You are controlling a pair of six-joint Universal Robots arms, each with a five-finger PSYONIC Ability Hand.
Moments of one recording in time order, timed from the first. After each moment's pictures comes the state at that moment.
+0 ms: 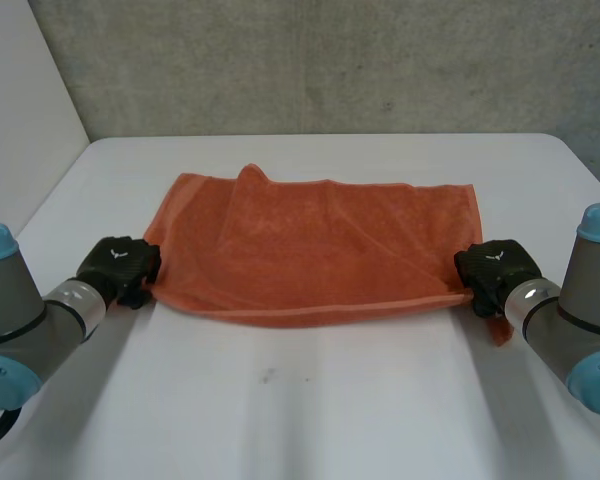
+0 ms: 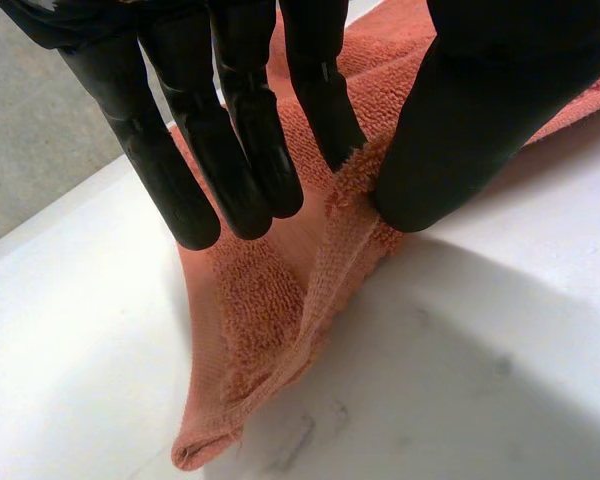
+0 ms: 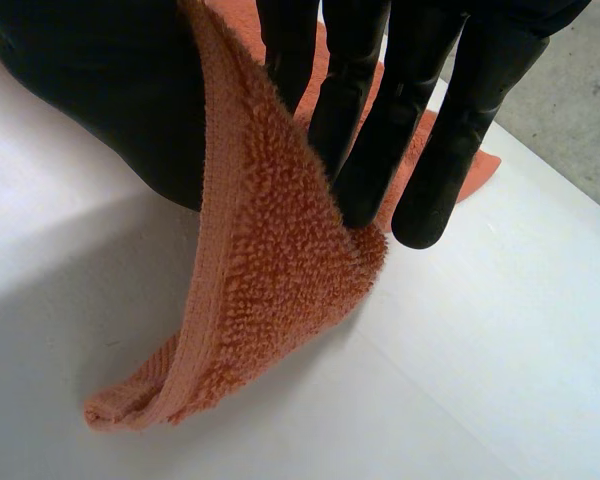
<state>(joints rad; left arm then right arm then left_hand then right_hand) 4.63 -2.14 -1.69 3.46 -1.26 3.59 1.79 -1.05 1.62 -0.13 1.46 2.68 1.04 1.06 1.06 1.06 0.87 1.00 1.18 1.19 1.20 1.00</state>
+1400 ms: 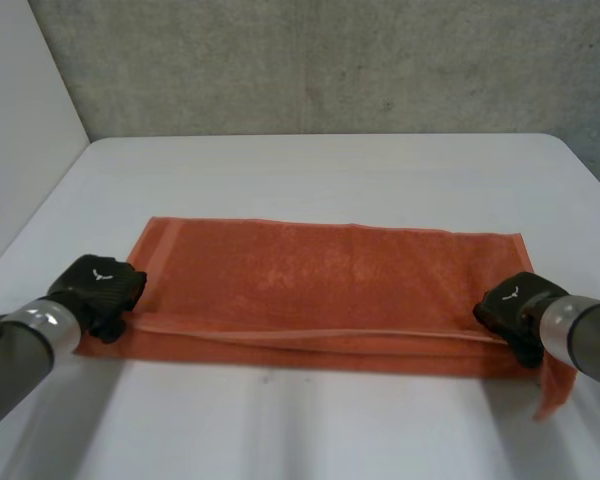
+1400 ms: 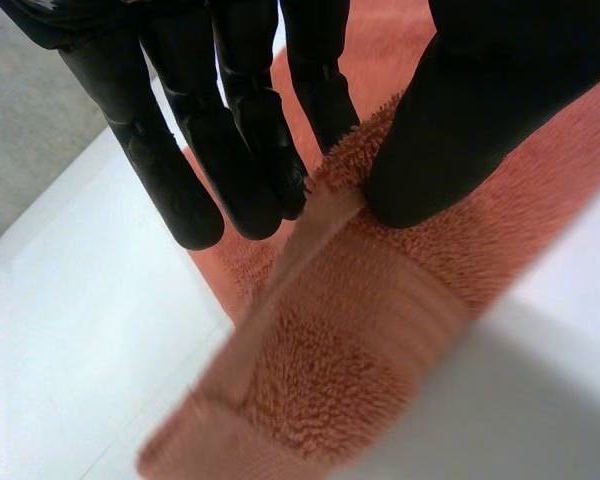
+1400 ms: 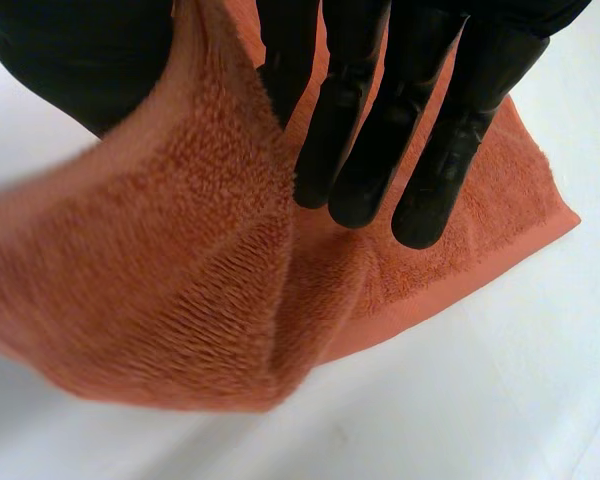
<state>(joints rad) 4.61 -1.82 -1.87 3.20 -1.35 3.79 1.78 -1.22 1.63 0.34 1.49 2.27 1.13 1.20 1.19 1.19 0.95 1.00 1.18 1.19 1.20 1.00</state>
